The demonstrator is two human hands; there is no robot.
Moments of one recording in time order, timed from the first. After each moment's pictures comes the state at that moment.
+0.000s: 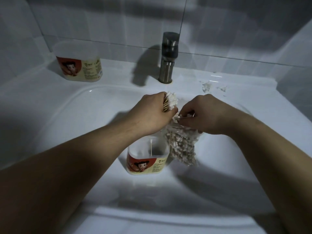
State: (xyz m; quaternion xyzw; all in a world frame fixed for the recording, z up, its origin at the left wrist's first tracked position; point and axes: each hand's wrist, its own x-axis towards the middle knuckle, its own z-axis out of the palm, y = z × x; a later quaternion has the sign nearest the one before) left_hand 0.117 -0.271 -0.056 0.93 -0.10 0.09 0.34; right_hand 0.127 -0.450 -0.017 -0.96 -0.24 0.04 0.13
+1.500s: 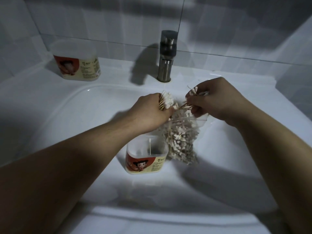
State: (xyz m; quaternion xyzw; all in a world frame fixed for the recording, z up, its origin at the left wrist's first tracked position) left_hand 0.118 -0.270 -0.054 0.93 -0.08 0.03 0.37; right_hand 0.139 -0.462 -0.012 -0.90 -0.08 -0.02 0.42
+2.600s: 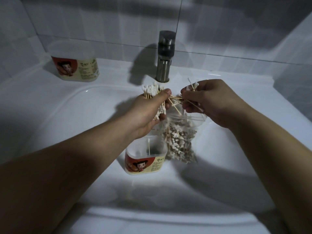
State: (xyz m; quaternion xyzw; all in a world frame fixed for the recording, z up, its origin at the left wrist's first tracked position) left_hand 0.119 -0.283 -0.056 0.59 0.08 -0.06 0.80; right_hand 0.135 -0.453 -0.015 -0.79 -0.05 0.03 0.62
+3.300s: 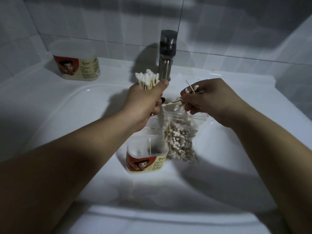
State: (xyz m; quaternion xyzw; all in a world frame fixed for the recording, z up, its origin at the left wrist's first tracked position) left_hand 0.126 -0.276 -0.046 0.61 0.07 0.05 0.79; right_hand 0.137 -0.456 -0.016 -0.84 -0.10 0.02 0.53
